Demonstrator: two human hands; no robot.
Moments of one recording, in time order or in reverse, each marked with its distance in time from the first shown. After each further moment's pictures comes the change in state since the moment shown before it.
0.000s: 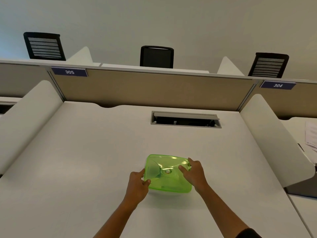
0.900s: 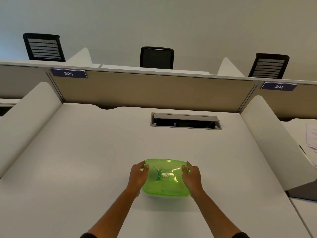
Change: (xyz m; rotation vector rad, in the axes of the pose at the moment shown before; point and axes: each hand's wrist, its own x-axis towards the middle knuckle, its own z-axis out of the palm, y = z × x) left_hand 0.049 0.020 0.001 -0.269 0.066 -0.135; right_hand 0.005 0.002 0.022 0.122 0.058 0.087
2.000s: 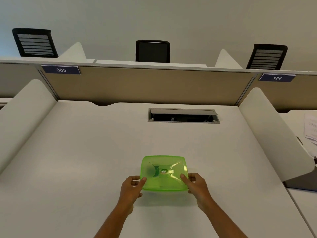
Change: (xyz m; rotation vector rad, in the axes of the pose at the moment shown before) left_hand -0.039 -0.059 -0.013 -0.241 -0.011 -0.197; right_hand -0.028 0.058 -0.015 0.362 -0.105 0.176
